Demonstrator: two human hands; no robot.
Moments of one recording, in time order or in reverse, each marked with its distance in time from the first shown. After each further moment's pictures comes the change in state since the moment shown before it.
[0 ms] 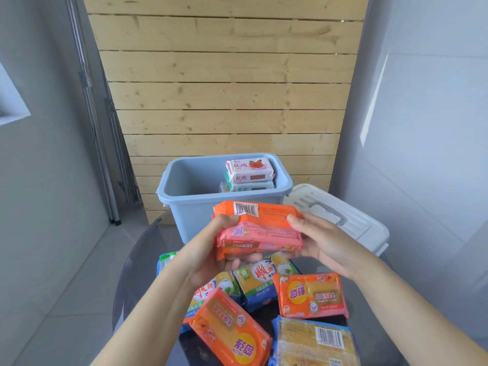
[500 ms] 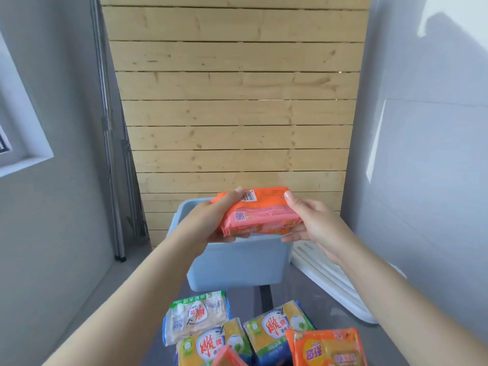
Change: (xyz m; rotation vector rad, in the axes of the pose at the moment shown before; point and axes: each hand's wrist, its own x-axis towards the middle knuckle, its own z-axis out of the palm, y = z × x) left_hand 0.019 0.108 0.005 0.418 0.286 0.251; right_hand 0.053 -0.080 0.007 -0.097 0.332 -0.156
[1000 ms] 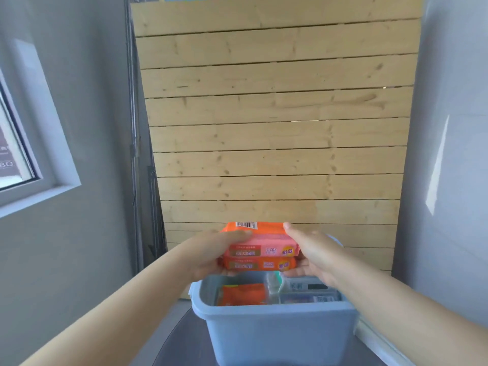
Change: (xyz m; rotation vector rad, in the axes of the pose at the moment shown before) left_hand 0.087 0.002 -0.074 0.081 -0.013 -0.183; right_hand 0.123 0.011 0.065 0.070 -0.058 0.339
